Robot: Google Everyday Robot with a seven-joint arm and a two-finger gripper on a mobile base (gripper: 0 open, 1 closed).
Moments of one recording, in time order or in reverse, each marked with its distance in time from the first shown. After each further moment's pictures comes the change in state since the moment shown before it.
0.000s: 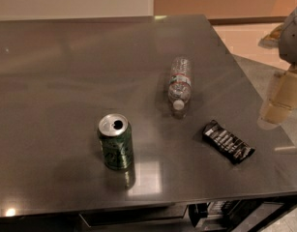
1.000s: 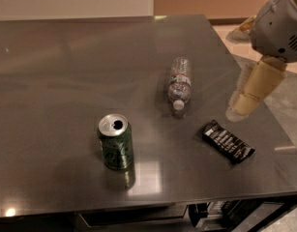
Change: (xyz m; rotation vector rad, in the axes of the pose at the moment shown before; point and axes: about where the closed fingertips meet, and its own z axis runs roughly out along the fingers) arm -0.063 0.007 0.001 -0.062 -0.219 -0.055
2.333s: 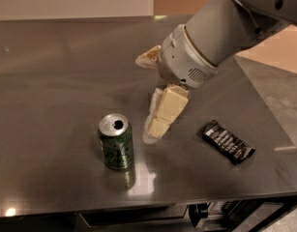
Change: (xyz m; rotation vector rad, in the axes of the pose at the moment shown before) arm -0.128 0.053 0.092 -0.203 -0.303 -0.220
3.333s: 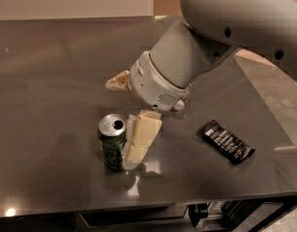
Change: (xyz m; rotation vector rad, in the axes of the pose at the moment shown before) arm -0.024 0.033 0.055 -0.128 -0.025 -0.128
